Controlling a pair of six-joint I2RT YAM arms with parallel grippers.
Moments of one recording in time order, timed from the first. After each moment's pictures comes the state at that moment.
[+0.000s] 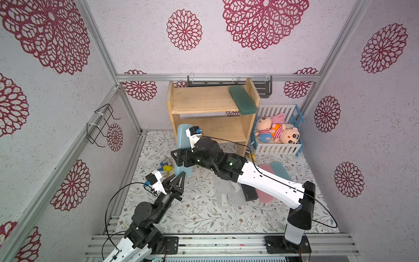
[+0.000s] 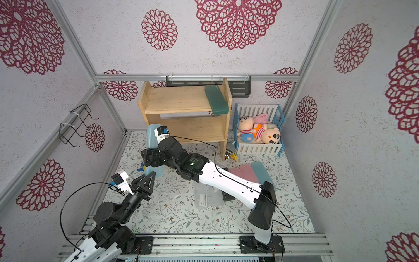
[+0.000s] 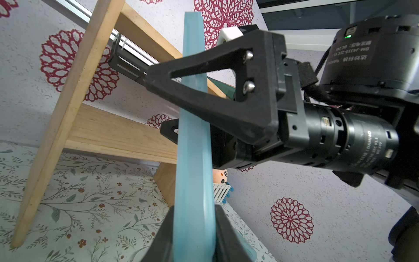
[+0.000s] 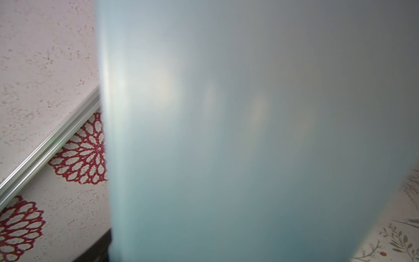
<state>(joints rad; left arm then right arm) -0.66 0.29 0.28 0.26 -0.14 -0.54 1.05 1.80 1.87 -0.39 0.12 0.59</state>
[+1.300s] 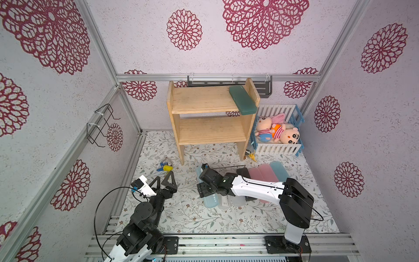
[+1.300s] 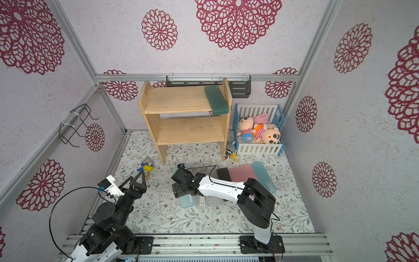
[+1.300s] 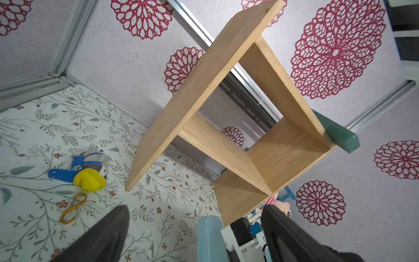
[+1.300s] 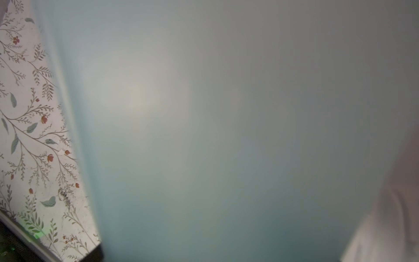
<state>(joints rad) -0.66 0.19 0.35 -0.16 -0.58 -0.73 1.02 1.83 1.32 -0.50 0.12 0.60</state>
